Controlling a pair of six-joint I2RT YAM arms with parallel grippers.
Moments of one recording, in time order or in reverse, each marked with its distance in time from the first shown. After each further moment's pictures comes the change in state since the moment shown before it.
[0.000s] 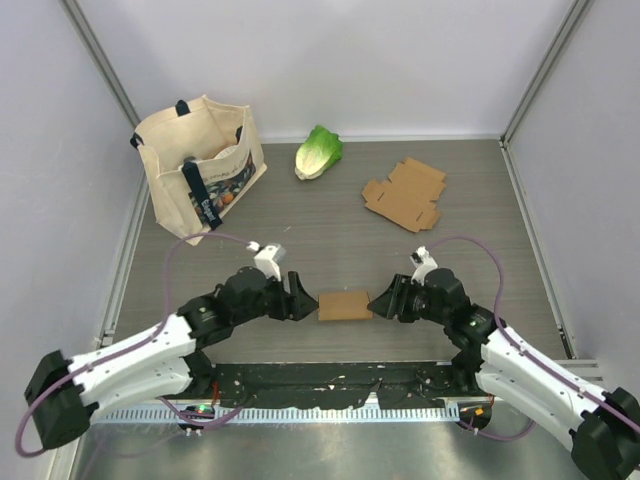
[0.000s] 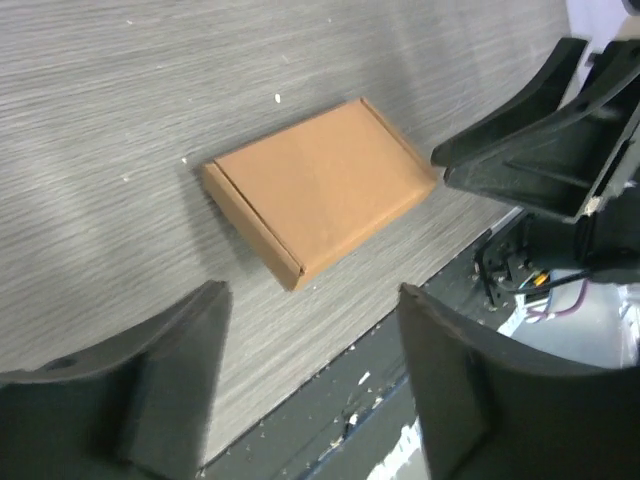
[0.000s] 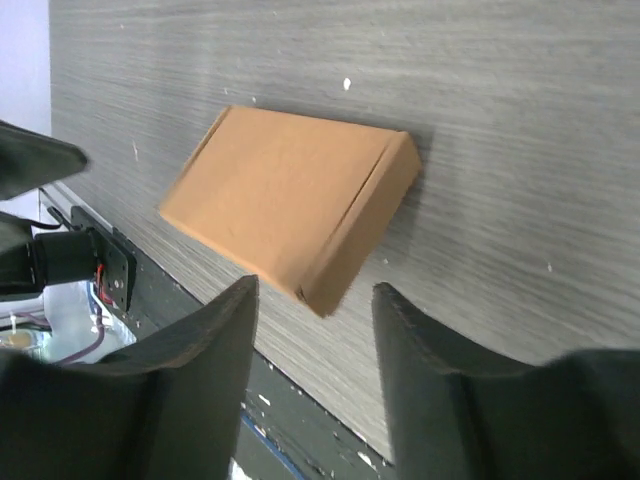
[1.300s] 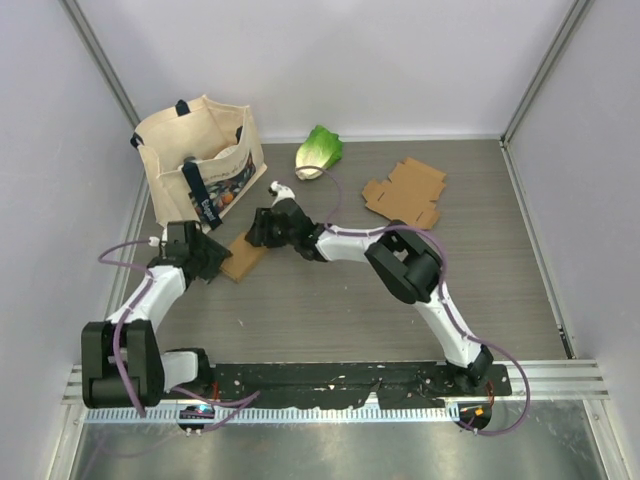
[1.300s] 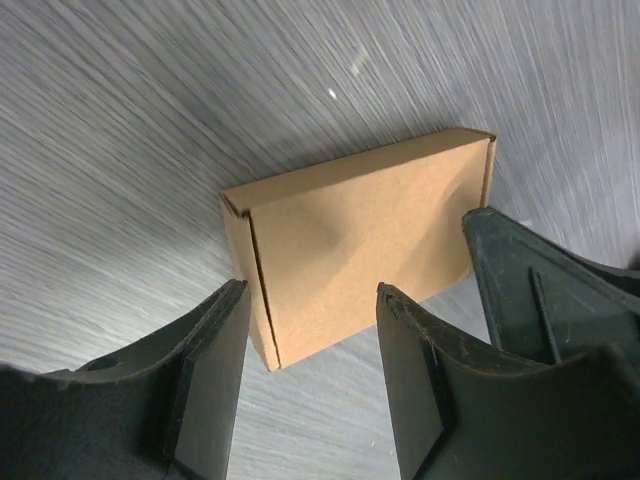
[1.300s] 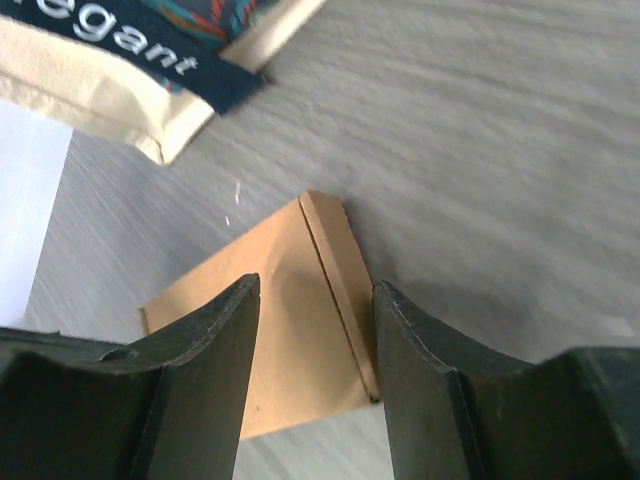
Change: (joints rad) left arm 0.916 0.312 0.149 -0.222 0.018 -0.190; right arm 0.283 1.577 1.282 0.381 0.225 -0.052
